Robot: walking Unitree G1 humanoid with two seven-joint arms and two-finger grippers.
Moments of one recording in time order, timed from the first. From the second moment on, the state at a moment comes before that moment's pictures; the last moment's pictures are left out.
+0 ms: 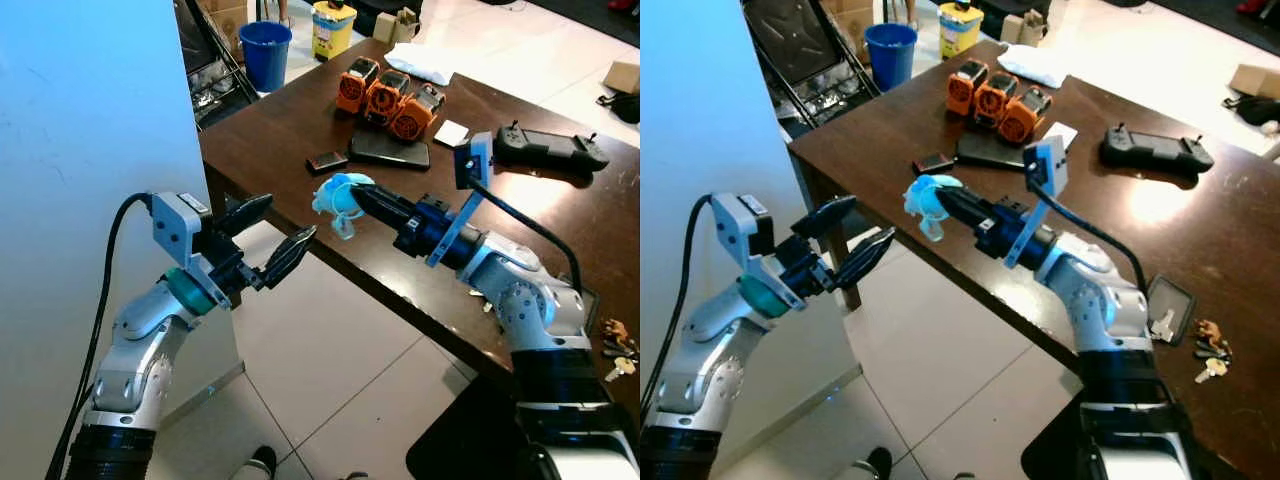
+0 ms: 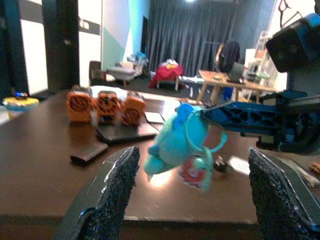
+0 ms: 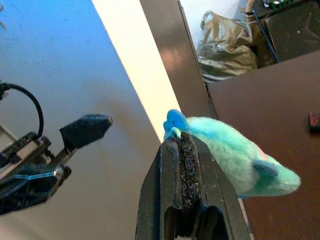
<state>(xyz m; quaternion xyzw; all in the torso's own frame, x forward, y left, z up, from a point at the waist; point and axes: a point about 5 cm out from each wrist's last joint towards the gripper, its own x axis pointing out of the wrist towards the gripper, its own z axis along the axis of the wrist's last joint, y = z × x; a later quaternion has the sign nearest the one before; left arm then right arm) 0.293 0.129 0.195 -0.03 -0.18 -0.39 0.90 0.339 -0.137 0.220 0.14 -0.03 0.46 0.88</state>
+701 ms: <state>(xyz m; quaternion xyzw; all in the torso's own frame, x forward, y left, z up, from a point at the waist) 0.293 0.118 0.188 -0.02 -0.16 -0.40 0.90 0.337 -0.113 0.212 0.16 -0.03 0.46 0.87</state>
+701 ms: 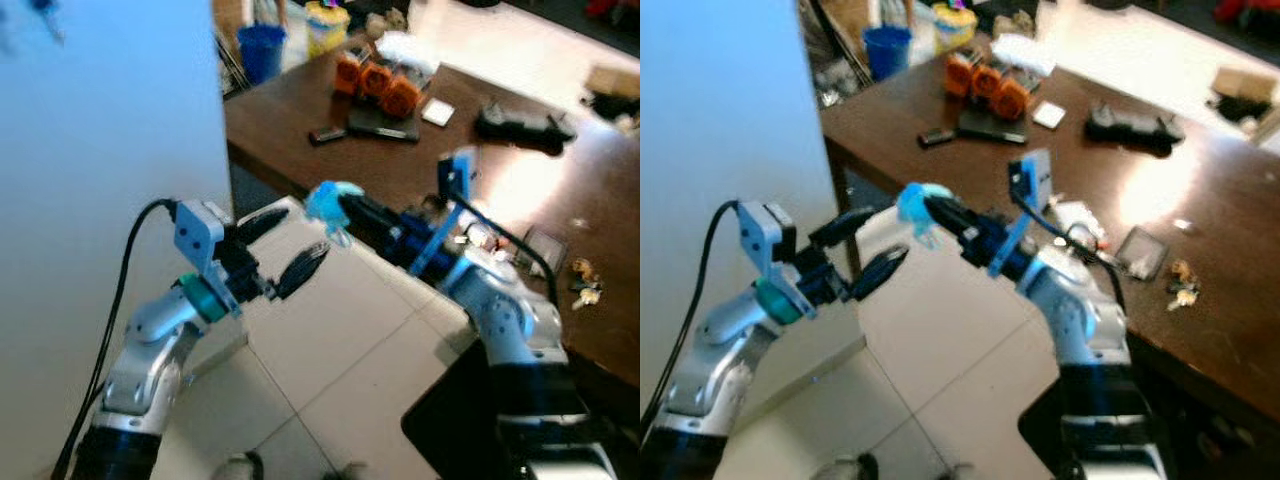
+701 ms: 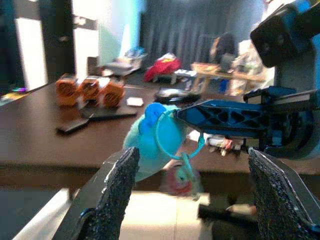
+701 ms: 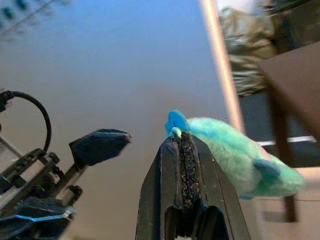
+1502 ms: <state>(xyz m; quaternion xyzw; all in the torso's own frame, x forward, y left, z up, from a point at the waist) 0.320 0.095 0.162 0.00 -0.13 -0.33 0.94 0.351 -0.094 0.191 0.17 -0.01 0.43 0.89</state>
